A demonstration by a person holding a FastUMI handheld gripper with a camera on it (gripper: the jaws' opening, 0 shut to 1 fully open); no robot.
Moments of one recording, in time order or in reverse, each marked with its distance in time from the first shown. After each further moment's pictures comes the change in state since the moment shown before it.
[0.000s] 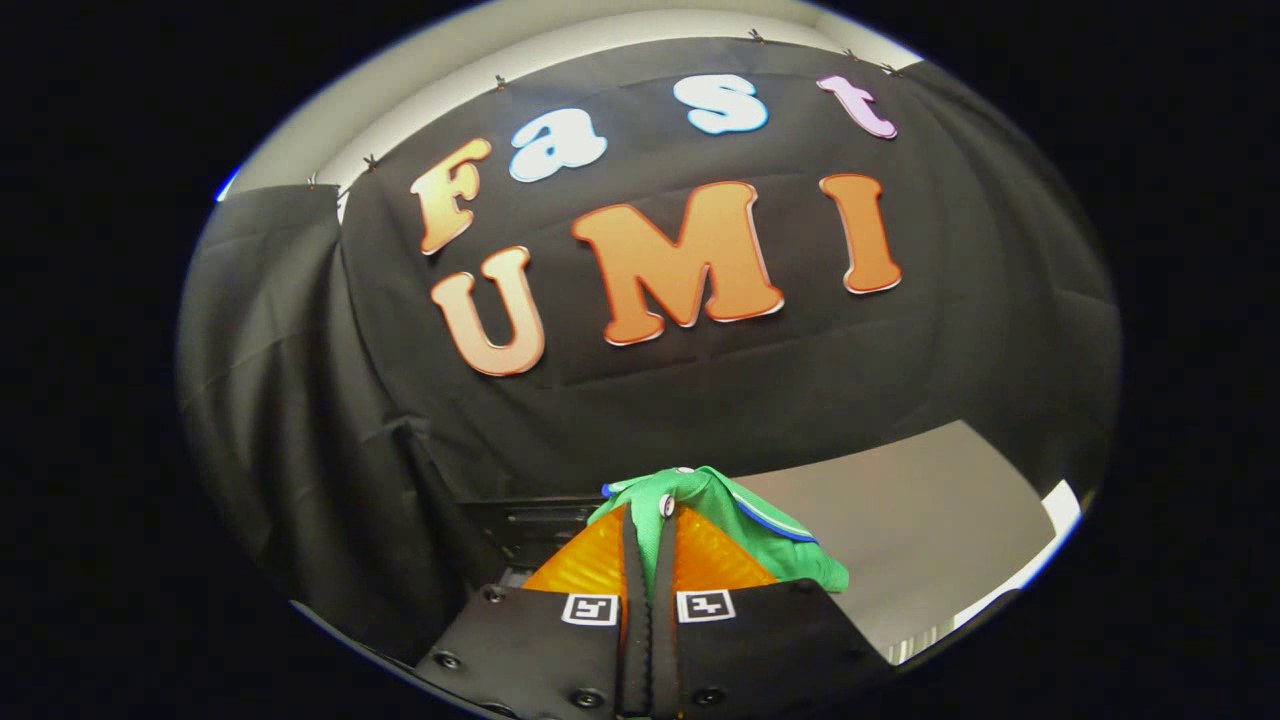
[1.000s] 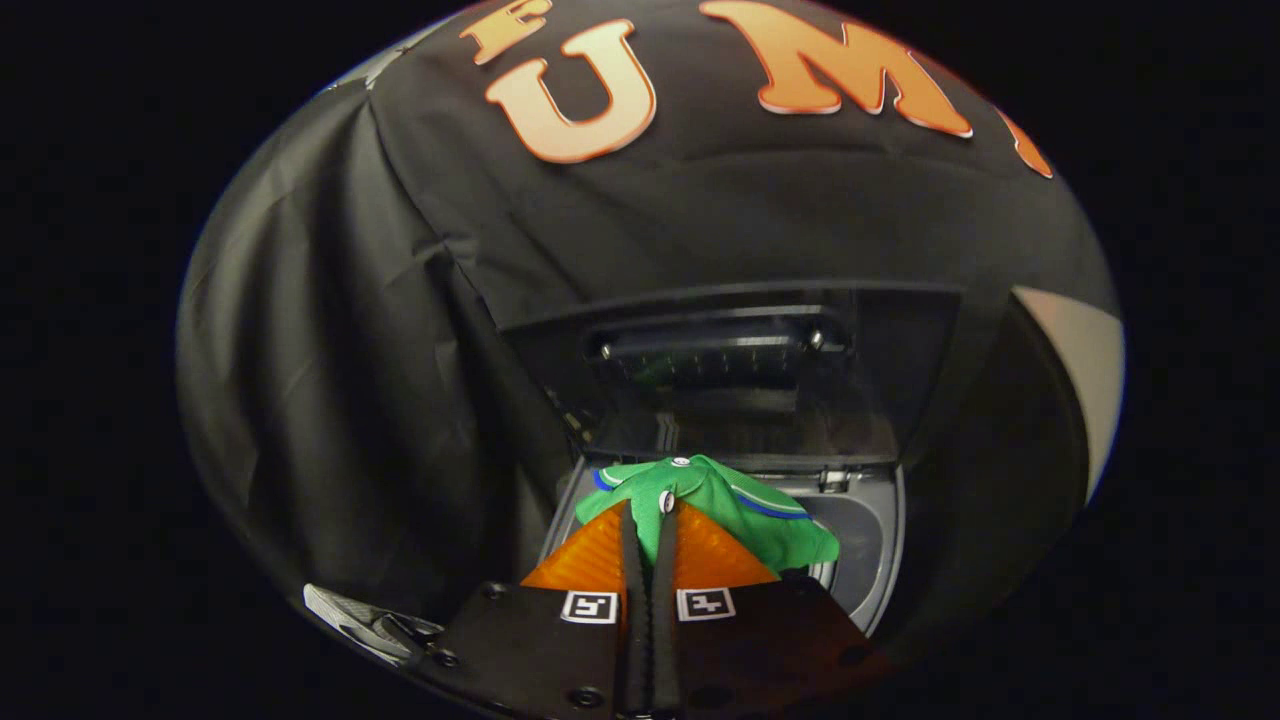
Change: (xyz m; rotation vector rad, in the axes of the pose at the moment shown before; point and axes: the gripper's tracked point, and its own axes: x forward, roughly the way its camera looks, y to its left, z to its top) arm 0.204 0.125 -0.259 -0.044 0.538 0.164
